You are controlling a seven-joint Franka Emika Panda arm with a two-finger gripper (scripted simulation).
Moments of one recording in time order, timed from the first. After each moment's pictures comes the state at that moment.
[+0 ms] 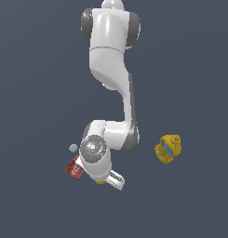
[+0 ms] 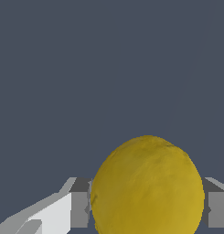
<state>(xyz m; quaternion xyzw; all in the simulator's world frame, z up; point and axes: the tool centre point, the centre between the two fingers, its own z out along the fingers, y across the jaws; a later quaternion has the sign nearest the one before) 0.167 -0.051 0.030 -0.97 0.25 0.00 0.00</state>
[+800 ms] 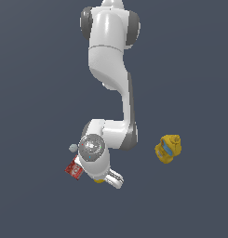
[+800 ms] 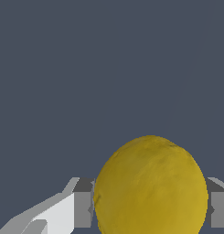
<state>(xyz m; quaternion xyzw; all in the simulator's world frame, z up) 0.163 -0.056 0.032 -0.97 0.25 0.00 0.00</state>
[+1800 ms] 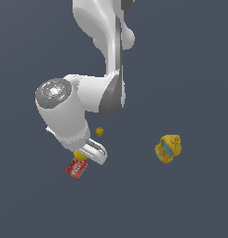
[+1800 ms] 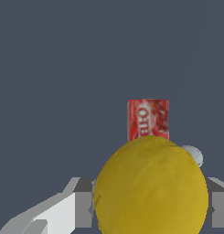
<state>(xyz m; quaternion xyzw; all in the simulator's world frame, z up) 0.116 -0.114 0.172 -0.97 0.25 0.00 0.00</state>
